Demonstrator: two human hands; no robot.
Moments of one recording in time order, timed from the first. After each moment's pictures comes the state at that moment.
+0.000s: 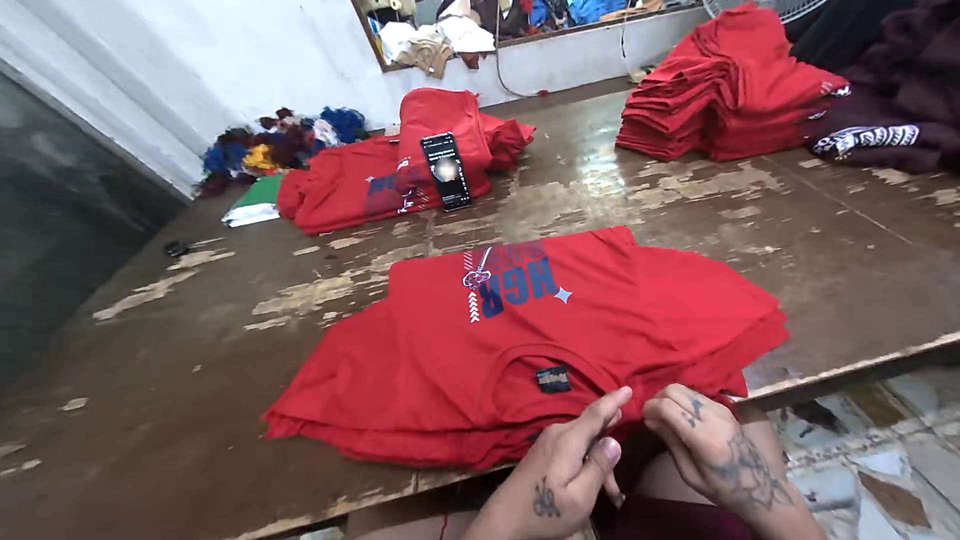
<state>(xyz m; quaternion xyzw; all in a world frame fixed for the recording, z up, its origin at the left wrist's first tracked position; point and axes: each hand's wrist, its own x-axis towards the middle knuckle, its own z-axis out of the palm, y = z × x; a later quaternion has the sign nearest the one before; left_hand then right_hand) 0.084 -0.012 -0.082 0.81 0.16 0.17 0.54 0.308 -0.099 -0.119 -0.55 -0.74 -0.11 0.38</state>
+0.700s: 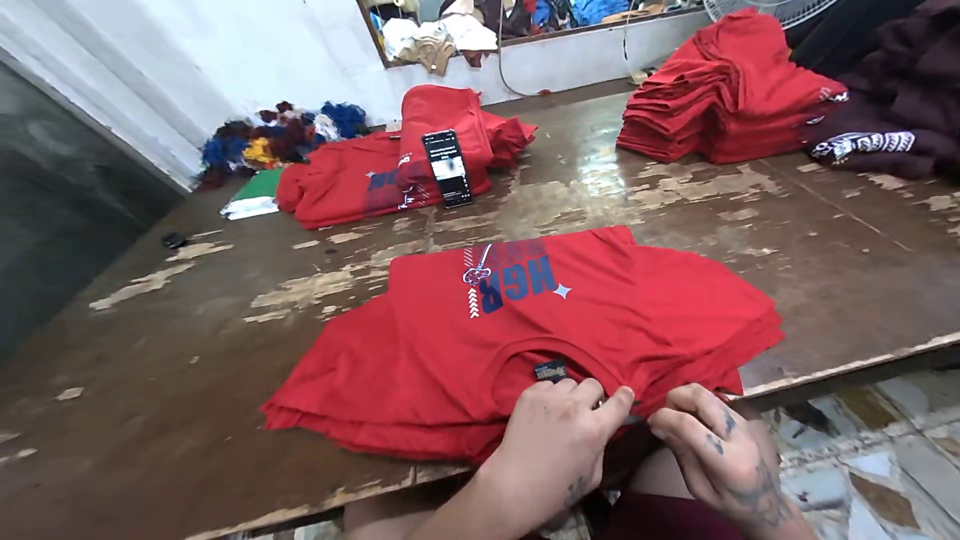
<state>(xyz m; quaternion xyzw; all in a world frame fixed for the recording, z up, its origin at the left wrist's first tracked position) 0.099 0.009 -0.044 0.97 0.15 0.20 0.01 0.298 -0.109 -0.107 -0.54 -0.70 -0.15 0.44</state>
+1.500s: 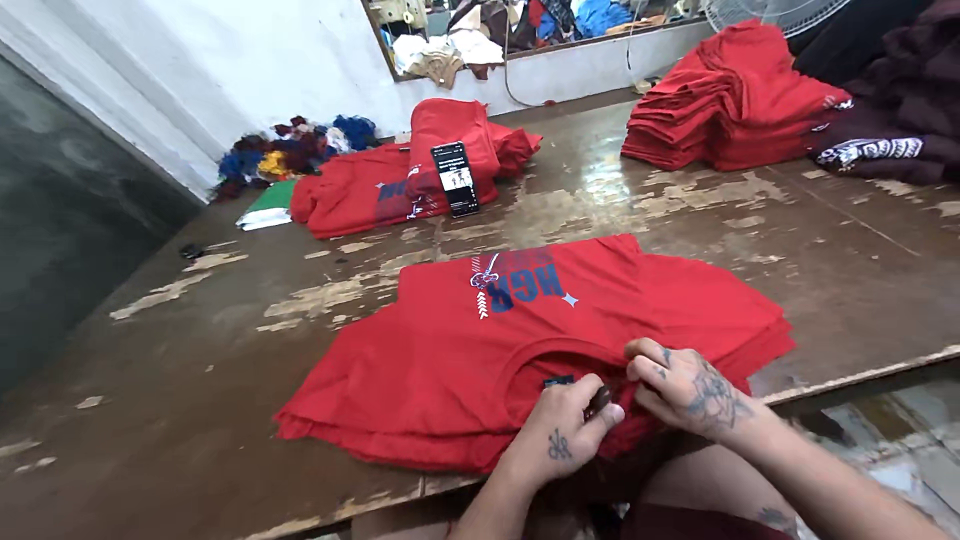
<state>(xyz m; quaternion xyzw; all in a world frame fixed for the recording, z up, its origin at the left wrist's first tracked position) 0.105 0.030 -0.079 0.87 0.23 0.21 0.38 0.326 -0.032 -0.086 -0.46 -0.82 -0.06 0.33</state>
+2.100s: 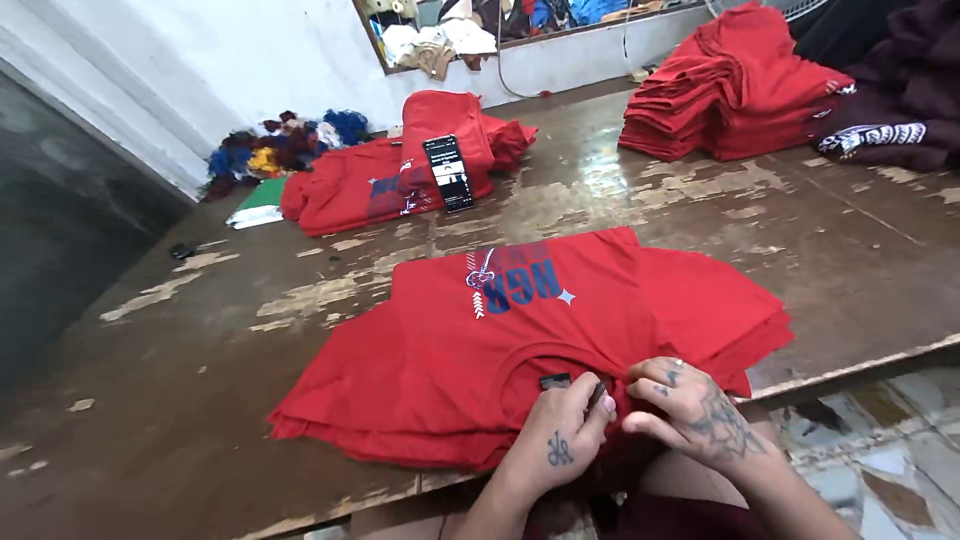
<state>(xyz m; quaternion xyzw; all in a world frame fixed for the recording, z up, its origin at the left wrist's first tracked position) 0.105 0.019 -0.071 0.85 0.27 0.17 0.42 0.316 -0.059 -0.109 -0.51 -0.78 -0.06 0.36</state>
